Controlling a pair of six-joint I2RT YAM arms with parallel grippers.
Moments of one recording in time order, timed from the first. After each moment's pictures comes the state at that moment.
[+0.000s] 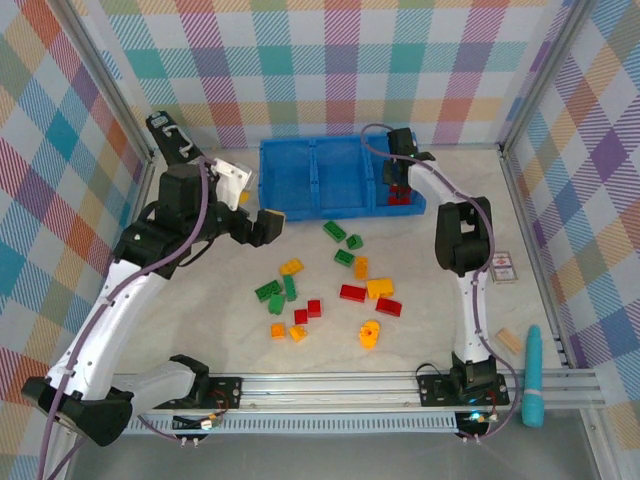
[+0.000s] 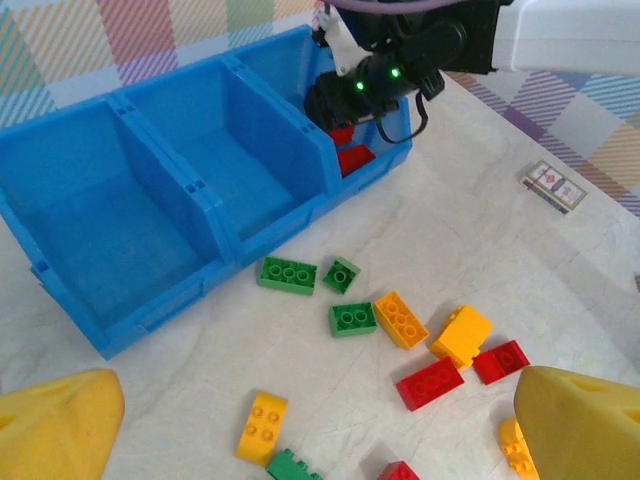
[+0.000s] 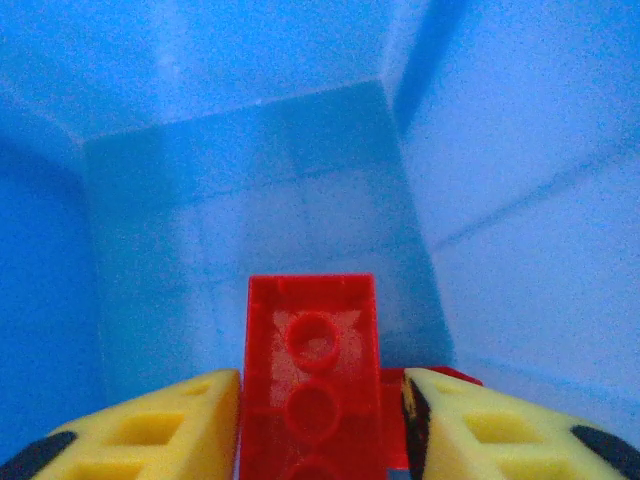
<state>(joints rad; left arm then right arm) -0.40 1.12 1.35 -0.77 0.34 0.03 0.24 2.34 2.00 -0.59 0.22 0.30</state>
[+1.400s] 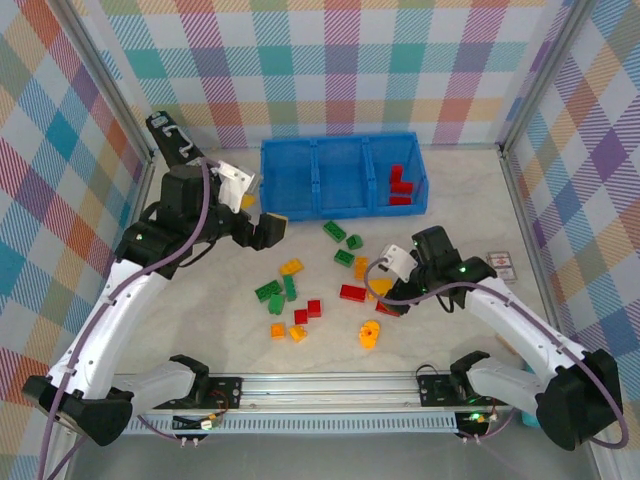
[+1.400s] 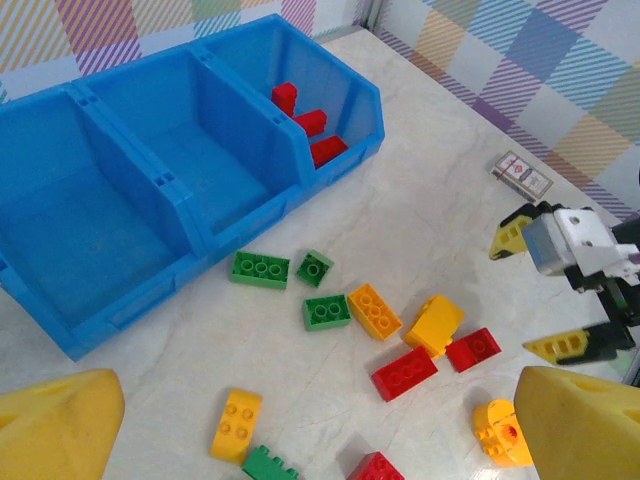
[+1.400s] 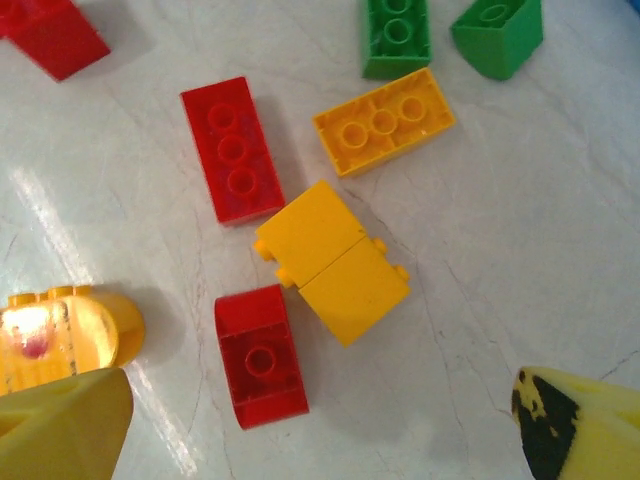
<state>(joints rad) -0.40 1.11 1.33 -0.77 0.38 0.03 0.50 1.06 0.76 -0.74 -0.20 -0.58</state>
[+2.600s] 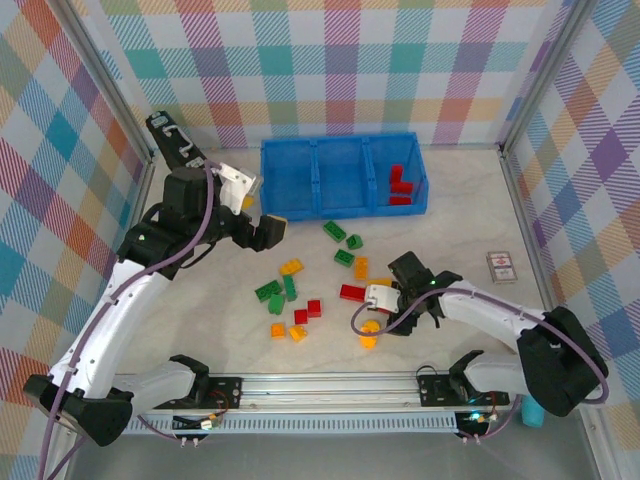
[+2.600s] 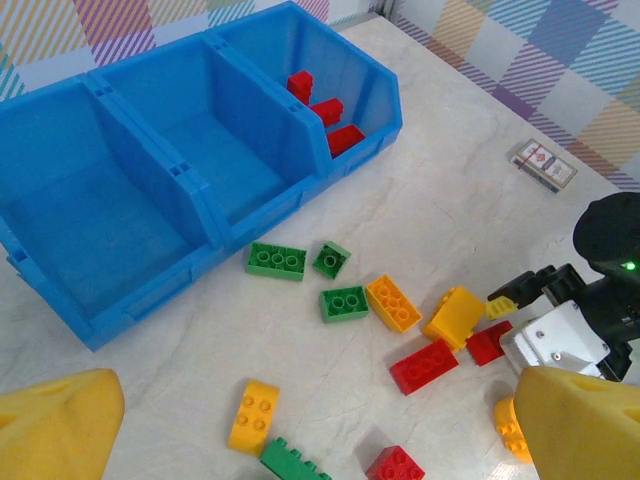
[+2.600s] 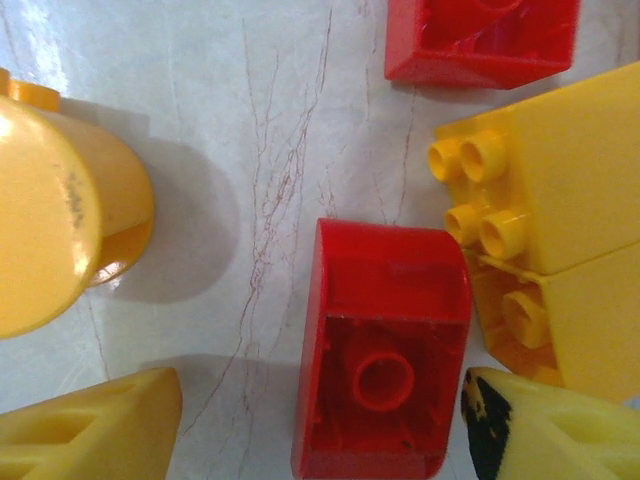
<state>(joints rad) -0.40 1.11 1.31 -0.76 0.35 0.05 0.61 1.27 0.57 -0.56 -0.10 -0.80</state>
